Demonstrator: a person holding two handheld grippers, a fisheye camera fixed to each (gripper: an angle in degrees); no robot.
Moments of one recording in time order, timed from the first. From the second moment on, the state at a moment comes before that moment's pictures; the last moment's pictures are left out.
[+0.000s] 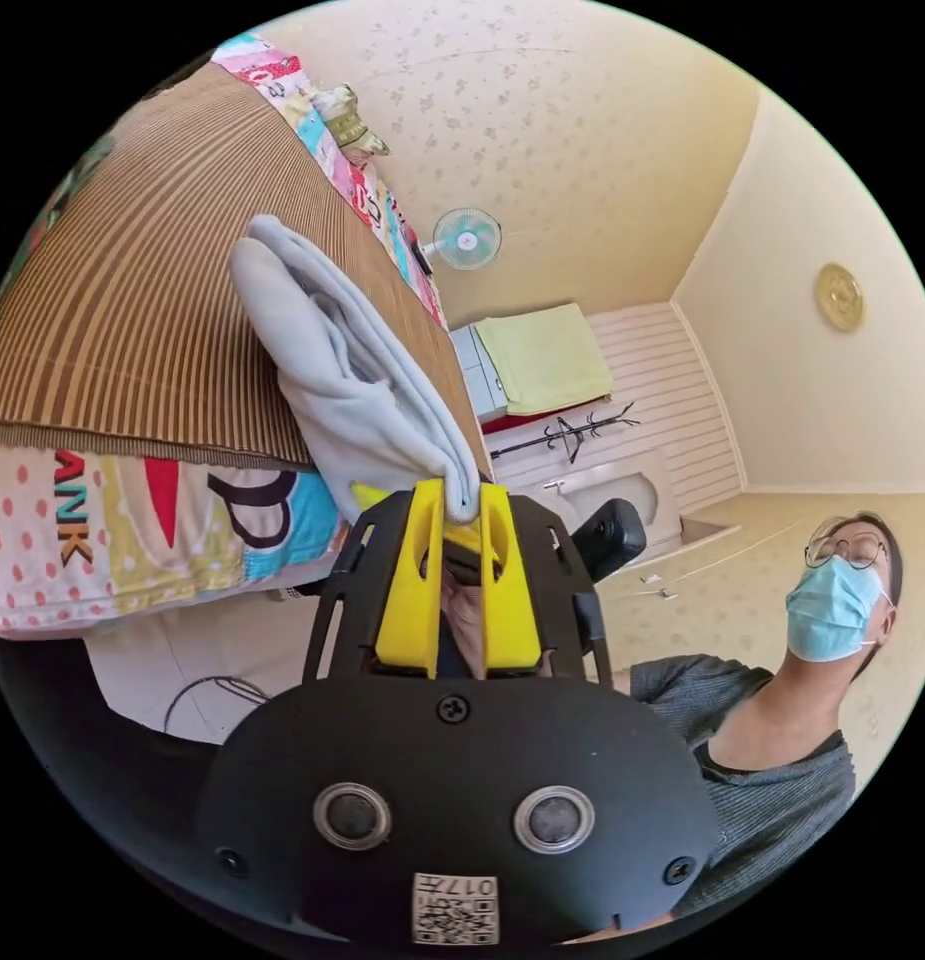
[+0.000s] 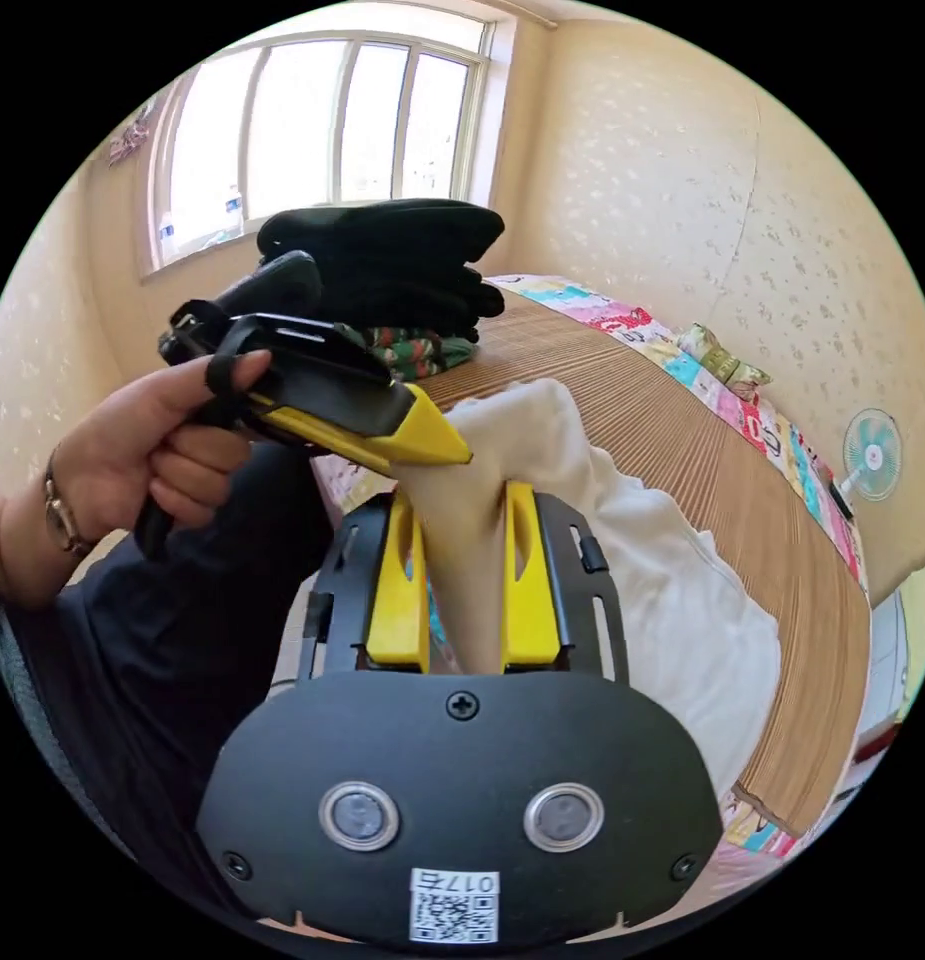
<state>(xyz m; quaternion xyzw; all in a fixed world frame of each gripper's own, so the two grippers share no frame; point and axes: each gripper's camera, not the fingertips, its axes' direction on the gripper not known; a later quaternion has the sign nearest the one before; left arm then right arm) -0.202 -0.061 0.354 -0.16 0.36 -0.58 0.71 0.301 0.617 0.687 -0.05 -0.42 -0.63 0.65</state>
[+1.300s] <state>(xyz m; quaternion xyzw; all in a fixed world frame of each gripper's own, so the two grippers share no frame) -0.287 0.036 0.616 -0.26 0.57 -0.56 0.54 0.705 0.196 0.925 -0.42 -0.57 0.09 0.70</state>
